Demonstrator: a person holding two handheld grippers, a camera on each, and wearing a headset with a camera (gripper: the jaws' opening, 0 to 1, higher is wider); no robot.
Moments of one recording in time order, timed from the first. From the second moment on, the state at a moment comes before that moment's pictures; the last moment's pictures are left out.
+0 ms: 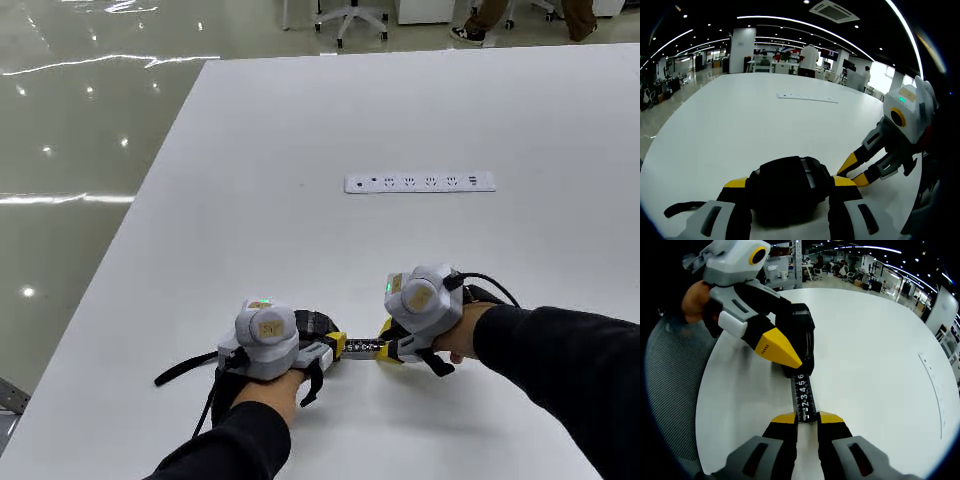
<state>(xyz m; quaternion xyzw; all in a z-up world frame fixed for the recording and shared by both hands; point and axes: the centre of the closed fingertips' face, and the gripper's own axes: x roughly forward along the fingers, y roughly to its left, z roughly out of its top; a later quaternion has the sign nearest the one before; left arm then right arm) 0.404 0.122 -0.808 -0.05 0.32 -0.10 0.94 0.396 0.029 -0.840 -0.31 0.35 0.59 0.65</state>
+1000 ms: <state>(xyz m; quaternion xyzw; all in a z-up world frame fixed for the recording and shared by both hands) 0.403 0.124 -0.807 -0.07 0.32 -0.10 0.94 0.394 0.059 -0.843 -0.30 0.34 0.60 0.66</state>
